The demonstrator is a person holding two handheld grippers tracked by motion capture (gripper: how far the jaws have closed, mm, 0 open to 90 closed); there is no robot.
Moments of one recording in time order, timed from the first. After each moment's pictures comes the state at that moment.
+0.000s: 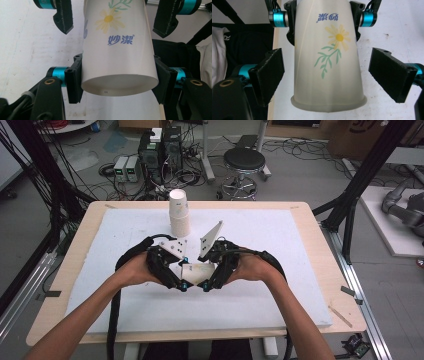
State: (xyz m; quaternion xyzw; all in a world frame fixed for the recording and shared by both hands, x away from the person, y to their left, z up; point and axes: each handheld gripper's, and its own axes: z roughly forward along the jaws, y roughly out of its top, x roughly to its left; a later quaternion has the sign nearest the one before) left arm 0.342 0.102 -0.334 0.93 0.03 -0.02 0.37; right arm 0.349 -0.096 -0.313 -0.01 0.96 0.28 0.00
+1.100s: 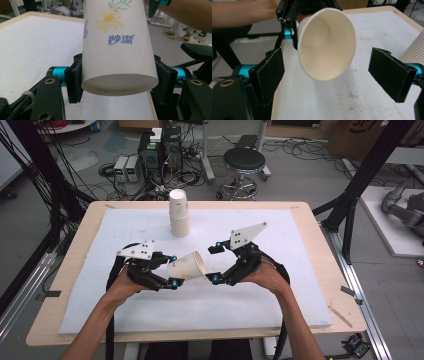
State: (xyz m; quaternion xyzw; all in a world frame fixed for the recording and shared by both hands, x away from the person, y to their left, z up) left arm 0.332 0.159 -0.381 0.79 0.08 -0.02 0.61; right arm 0.342 -0.152 -0.319 0.05 0.87 0.49 0.01
